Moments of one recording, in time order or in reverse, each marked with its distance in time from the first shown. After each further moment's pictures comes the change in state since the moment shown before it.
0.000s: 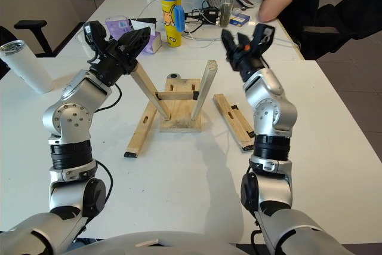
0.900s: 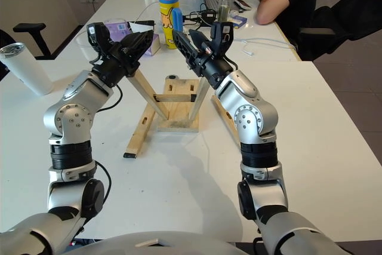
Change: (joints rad) left arm 0.005 0.002 -0.032 -0.001 0.005 -0.007 -0.002; right arm 0.117 0.086 0.308 -0.178 0.116 0.067 0.047
